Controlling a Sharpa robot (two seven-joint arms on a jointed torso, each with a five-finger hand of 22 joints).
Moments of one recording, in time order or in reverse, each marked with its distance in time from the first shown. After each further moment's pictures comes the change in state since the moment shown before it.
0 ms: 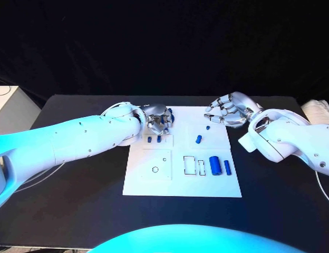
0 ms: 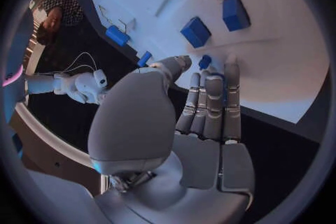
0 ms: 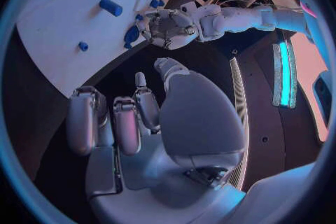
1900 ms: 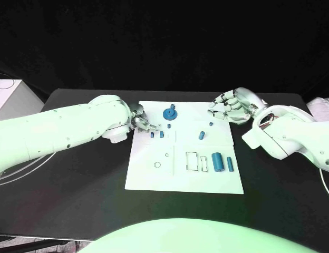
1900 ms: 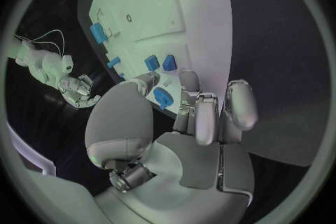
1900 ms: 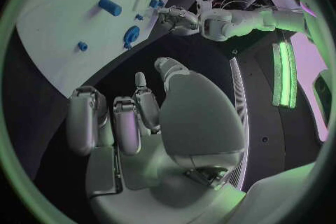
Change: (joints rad) left arm 0.041 -0.161 0.011 0.183 0.211 0.149 -0.511; left_hand -0.430 0.036 -0.131 0.186 0.004 0.113 -0.097 0.159 0.343 0.374 -0.126 0.354 0.401 0.369 -0.123 0.230 0.591 -0.089 0.467 -0.111 0.332 0.435; right arm 0.002 -0.001 0.000 0.002 0.001 0.001 -0.002; right_hand 0.000 0.000 -0.004 -0.004 0.000 0.004 0.004 0.000 0.001 0.000 0.000 0.000 0.000 0.000 0.000 0.006 0.000 -0.016 0.000 0.000 0.000 0.000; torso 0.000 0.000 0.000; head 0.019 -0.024
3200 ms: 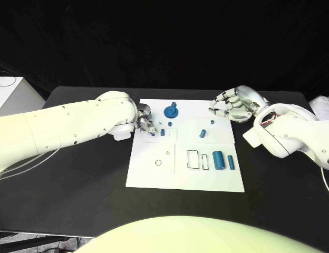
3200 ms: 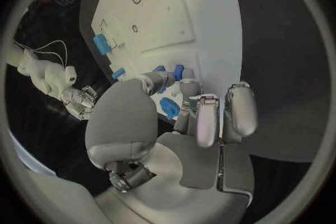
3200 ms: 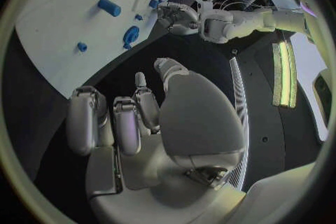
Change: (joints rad) left arm 0.011 0.038 -0.008 -0.007 -0.031 0.109 -0.011; left_hand 0.158 0.003 0.316 -0.126 0.131 0.031 -0.002 0.039 -0.009 0.096 -0.009 0.084 0.138 0.002 0.002 0.015 0.000 0.000 0.022 -0.007 0.040 0.060; right arm 0.001 0.002 0.000 0.001 0.000 0.000 -0.001; right_hand 0.005 0.005 -0.003 0.003 0.000 0.000 0.000 -0.004 0.000 0.000 0.000 0.000 0.000 0.000 0.000 0.000 0.000 0.000 0.000 0.000 0.000 0.000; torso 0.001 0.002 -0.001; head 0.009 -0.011
